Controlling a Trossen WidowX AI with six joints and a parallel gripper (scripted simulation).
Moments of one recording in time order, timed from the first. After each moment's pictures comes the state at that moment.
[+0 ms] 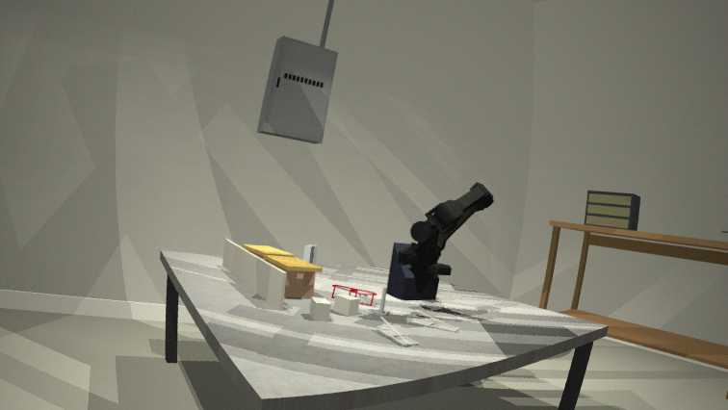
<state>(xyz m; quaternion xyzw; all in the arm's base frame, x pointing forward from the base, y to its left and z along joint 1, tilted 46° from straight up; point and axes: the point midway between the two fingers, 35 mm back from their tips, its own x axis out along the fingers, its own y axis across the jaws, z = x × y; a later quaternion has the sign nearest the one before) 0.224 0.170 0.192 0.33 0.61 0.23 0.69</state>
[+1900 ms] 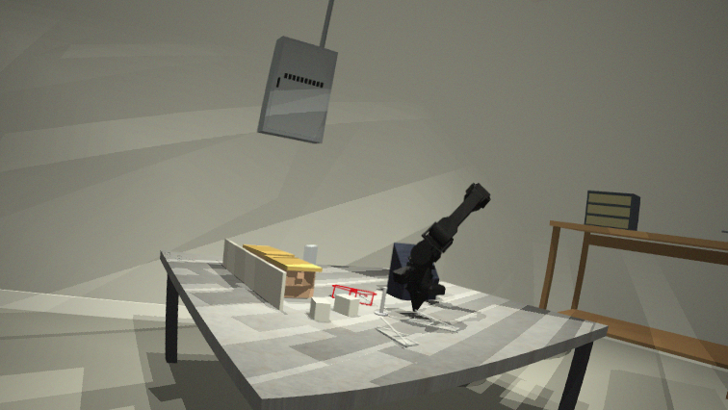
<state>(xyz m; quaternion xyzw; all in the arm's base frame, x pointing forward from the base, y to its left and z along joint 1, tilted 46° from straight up) 0.234 0.209 0.149 0.35 0.62 0.21 0.67</state>
